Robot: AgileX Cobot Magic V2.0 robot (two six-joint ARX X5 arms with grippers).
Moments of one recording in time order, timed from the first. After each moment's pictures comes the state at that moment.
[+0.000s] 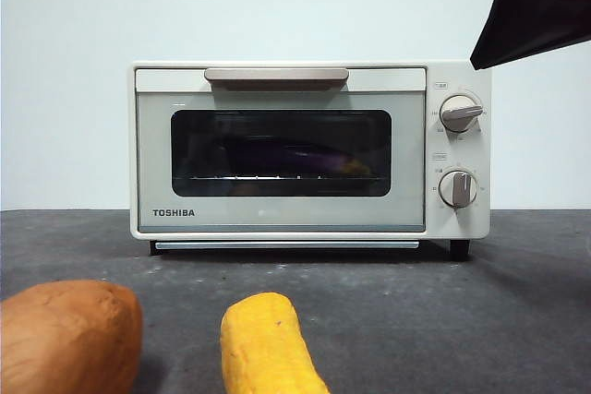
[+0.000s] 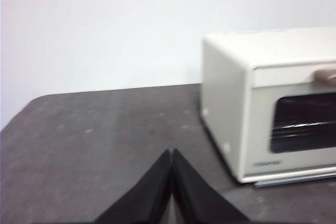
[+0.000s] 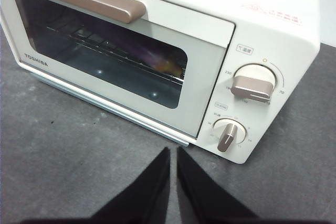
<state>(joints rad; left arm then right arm) -0.11 0.00 0.21 -0.20 -0.01 0.04 0.81 0.79 0.50 -0.09 0.40 0.08</state>
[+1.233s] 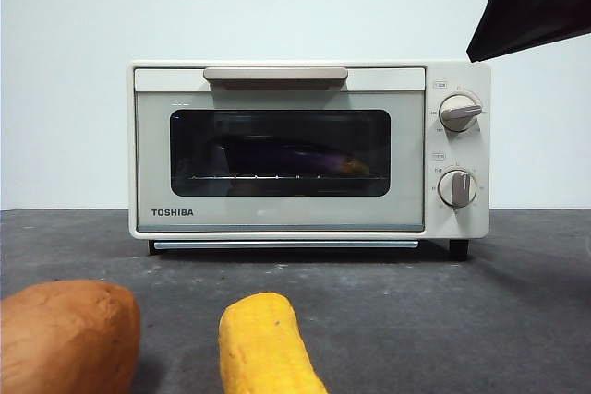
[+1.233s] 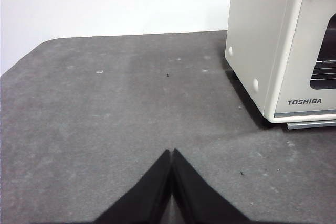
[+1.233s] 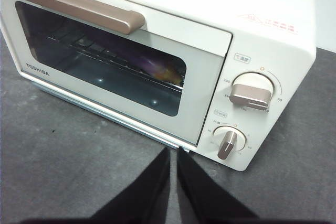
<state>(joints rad) -0.05 0.00 0.03 -0.15 -0.01 0.04 0.81 0.79 0.50 -0.06 0.40 0.08</state>
